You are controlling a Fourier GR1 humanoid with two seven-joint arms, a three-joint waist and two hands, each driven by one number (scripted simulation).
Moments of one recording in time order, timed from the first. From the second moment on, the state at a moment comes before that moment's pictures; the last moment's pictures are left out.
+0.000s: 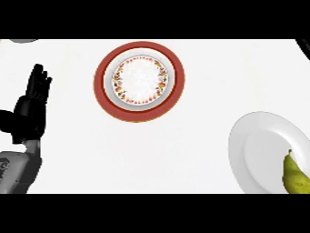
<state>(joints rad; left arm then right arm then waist) -0.24 0.36 -0.07 -1.36 0.22 0.32 -0.12 -0.43 -0.57 -0.04 -1.67 -0.45 0.12 0.13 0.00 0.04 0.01</state>
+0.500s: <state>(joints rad) -0.16 0.38 -0.14 -1.31 0.22 0.21 -0.13 -0.26 -0.55 -0.01 -1.39 -0.24 -0.18 0.33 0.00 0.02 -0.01</state>
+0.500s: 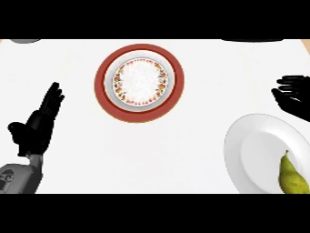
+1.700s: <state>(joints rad) -0.07 0.38 -0.12 -1.33 0.22 0.10 -0.15 0.12 -0.71 0.22 -1.93 0.26 -0.31 1.01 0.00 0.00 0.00</state>
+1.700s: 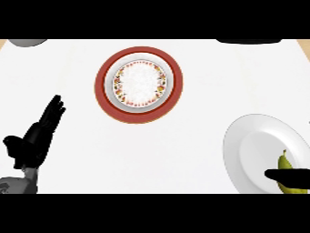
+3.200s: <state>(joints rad) -0.08 0.33 -0.08 -1.30 0.16 0.06 -0.16 0.04 -0.74 0.27 -1.68 0.08 0.02 1.10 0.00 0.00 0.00</state>
